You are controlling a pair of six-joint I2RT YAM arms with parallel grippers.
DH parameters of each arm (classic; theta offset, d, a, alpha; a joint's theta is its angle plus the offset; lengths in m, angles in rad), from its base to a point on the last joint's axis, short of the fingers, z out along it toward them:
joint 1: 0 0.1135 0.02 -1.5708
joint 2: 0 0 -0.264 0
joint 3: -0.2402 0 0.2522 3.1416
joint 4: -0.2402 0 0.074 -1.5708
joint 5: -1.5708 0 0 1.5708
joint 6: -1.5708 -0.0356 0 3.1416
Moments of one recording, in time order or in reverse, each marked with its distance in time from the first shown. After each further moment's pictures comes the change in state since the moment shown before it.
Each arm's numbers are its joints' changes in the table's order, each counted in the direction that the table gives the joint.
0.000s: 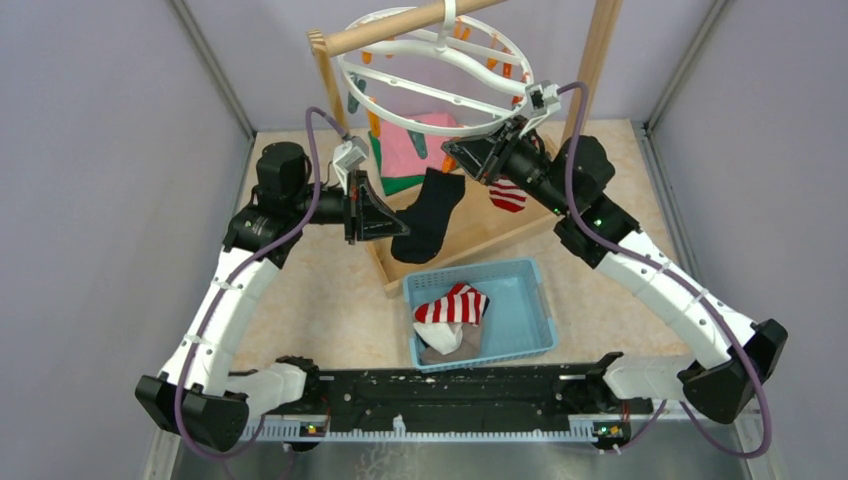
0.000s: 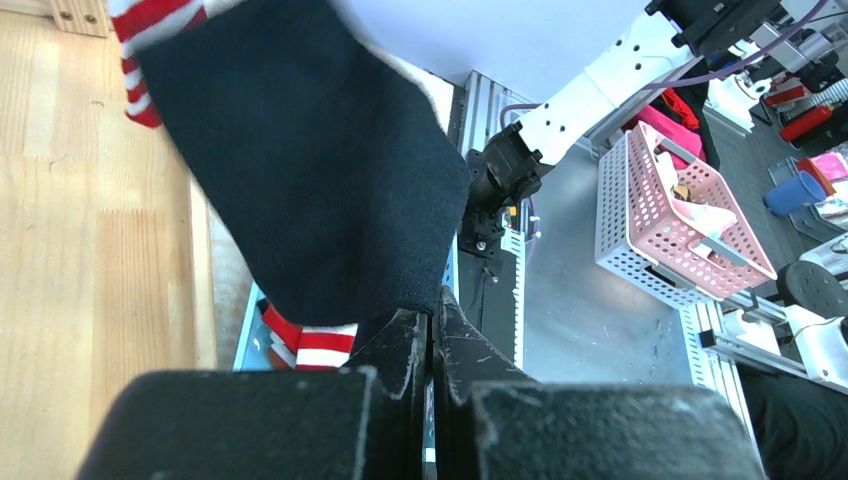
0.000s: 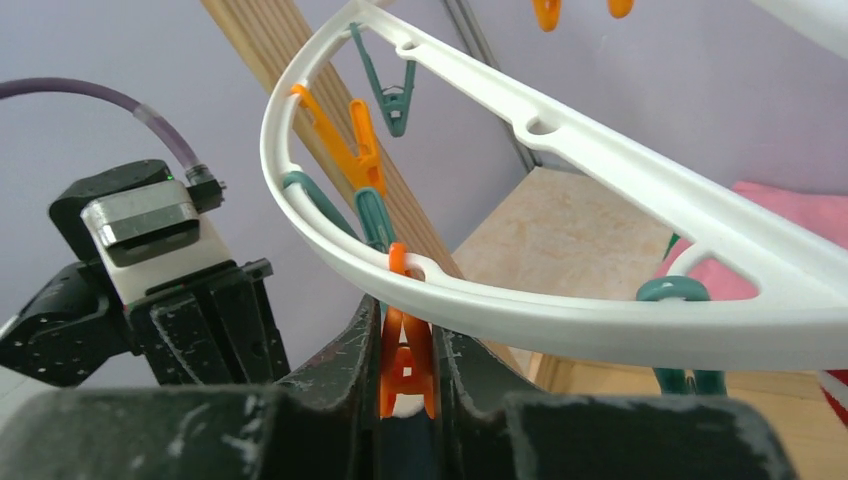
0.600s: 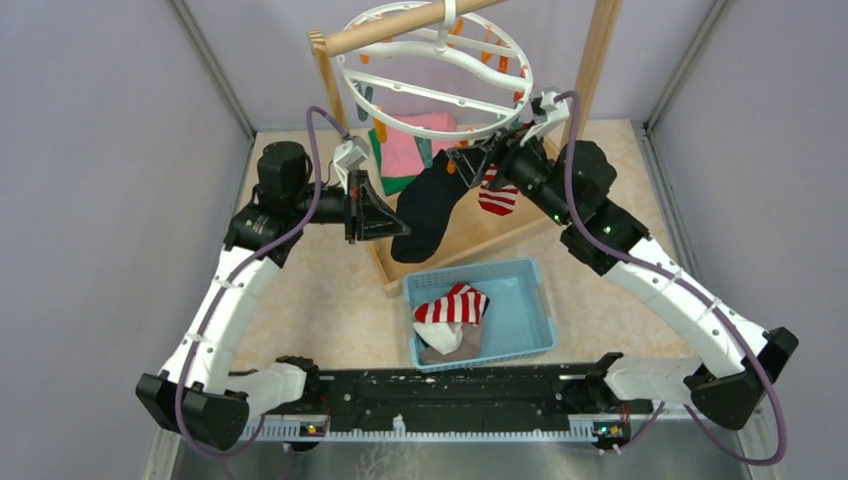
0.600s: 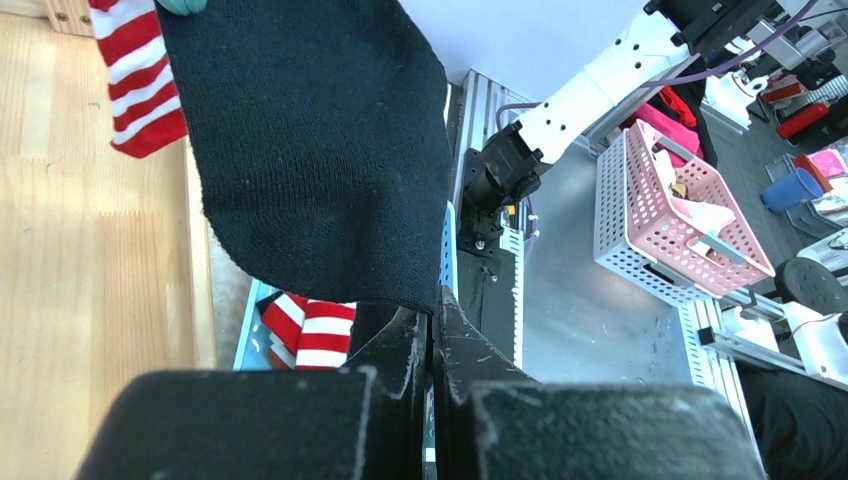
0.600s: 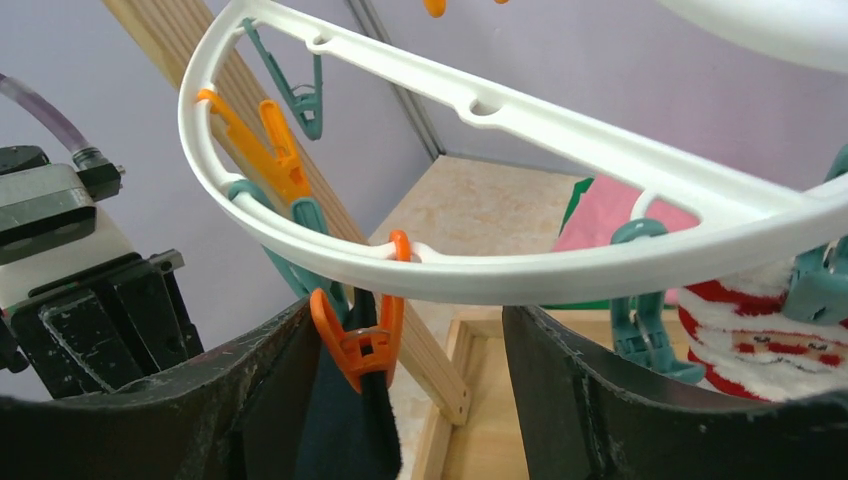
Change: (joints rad) left arm 0.000 0.011 0.000 0.001 -0.005 -0.005; right arm 0.055 -0.032 -0.033 -0.157 -0.206 0.130
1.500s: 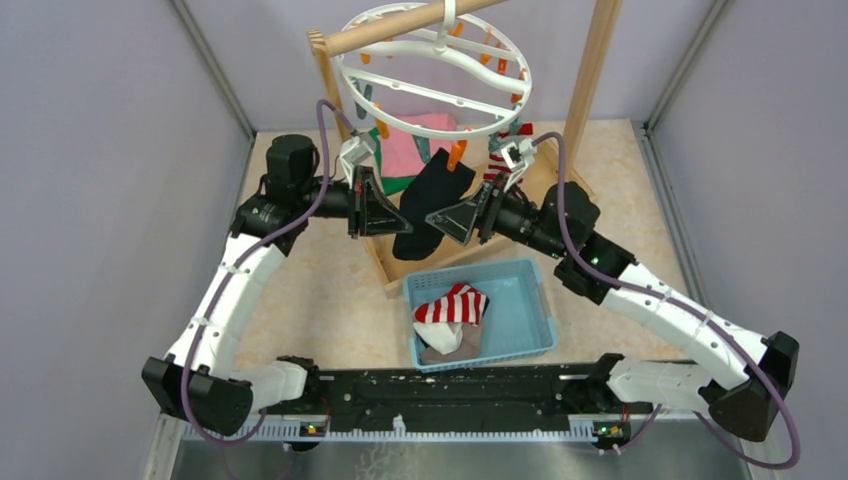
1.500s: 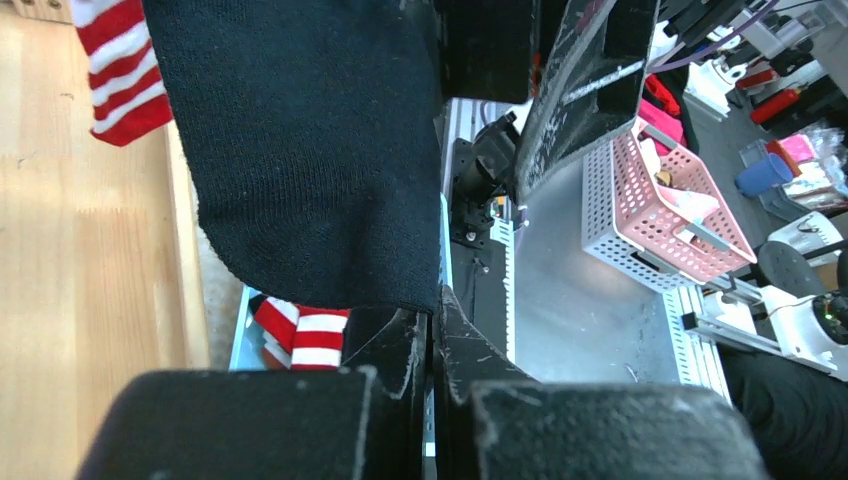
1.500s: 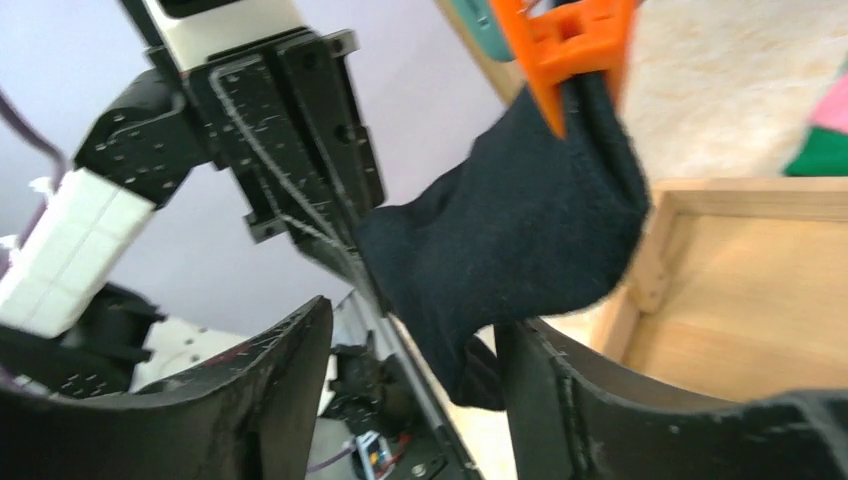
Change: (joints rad) left arm 0.000 0.066 -0.046 -0.048 -0.047 -0.043; right arm 0.088 -0.096 0.283 0.164 0.311 -0.290
